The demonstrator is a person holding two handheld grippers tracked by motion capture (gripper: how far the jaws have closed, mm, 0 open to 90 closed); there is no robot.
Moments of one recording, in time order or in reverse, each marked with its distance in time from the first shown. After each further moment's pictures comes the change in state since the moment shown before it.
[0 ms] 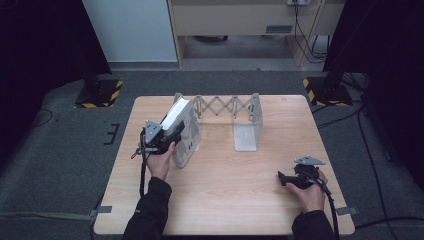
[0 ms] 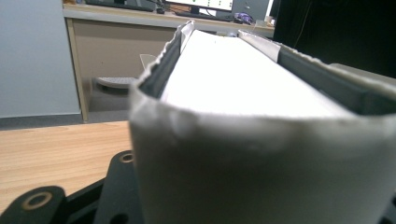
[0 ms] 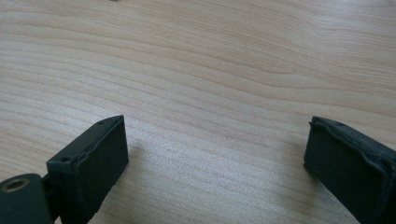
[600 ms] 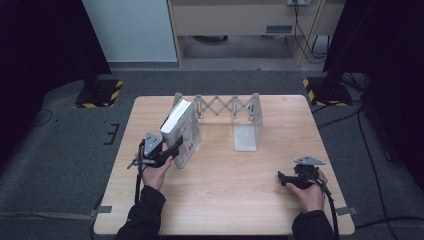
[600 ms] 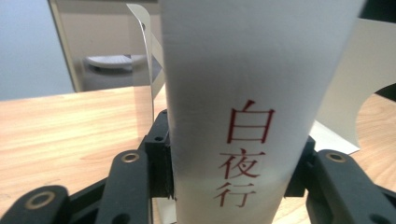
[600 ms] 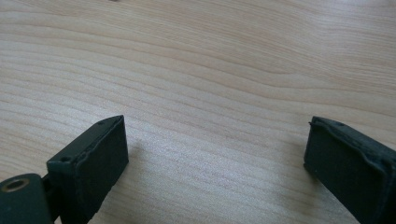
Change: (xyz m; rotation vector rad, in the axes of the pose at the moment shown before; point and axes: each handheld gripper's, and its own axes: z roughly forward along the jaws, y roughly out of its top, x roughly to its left) left arm -0.003 -0.025 -0.026 0.095 -0.027 0.058; right arm 0.000 0.000 0.000 0.000 0.000 0.000
